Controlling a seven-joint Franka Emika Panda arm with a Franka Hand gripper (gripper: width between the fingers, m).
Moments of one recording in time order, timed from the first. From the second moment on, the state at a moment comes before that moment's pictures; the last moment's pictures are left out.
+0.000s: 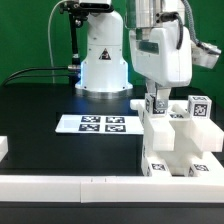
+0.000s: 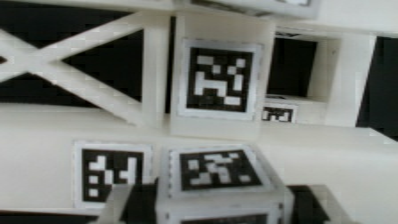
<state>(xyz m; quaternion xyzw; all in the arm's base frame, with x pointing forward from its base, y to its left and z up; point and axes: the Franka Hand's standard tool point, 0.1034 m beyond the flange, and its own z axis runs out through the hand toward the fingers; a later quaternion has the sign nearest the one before) 0.552 0.057 0.114 -0.74 0.67 -0.01 0.05</state>
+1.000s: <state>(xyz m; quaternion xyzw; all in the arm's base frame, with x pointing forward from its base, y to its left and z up) 0.549 0.058 0.109 -0.97 0.26 -0.03 0.04</state>
